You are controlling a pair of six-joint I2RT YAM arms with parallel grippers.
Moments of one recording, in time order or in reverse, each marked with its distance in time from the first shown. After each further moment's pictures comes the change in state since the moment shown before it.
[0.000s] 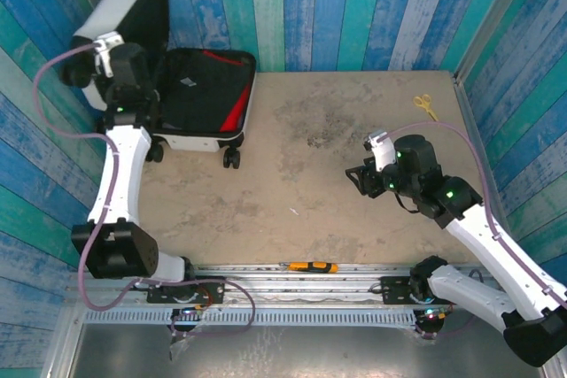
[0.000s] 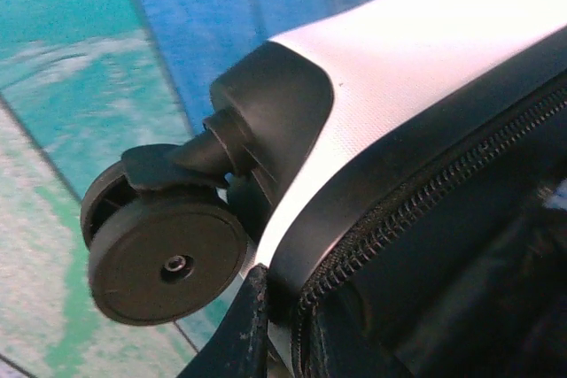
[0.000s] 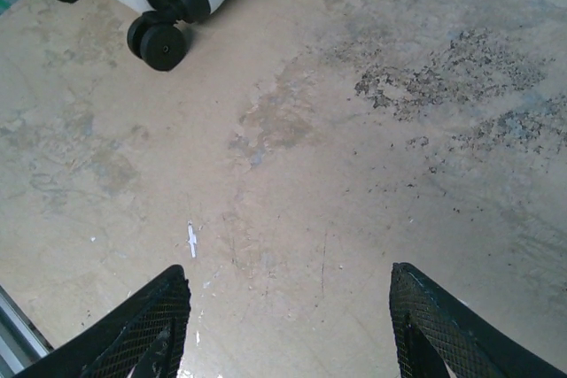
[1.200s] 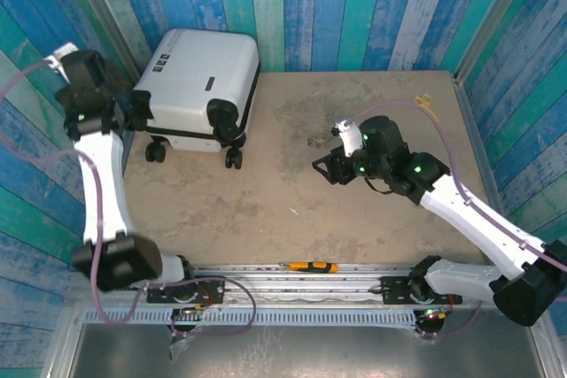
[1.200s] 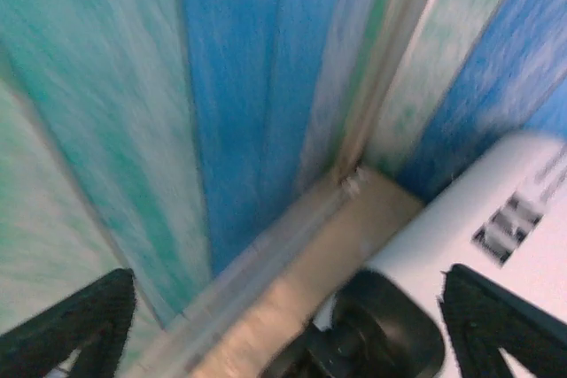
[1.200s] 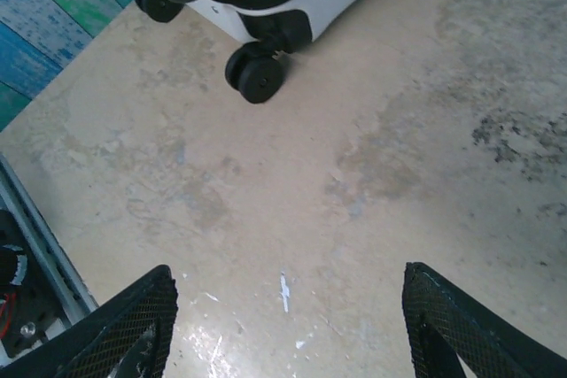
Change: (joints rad) left arm 0.339 0.034 0.050 -0.278 0.532 -0.339; right arm 0.151 0.289 0.195 0.100 -0.070 0.122
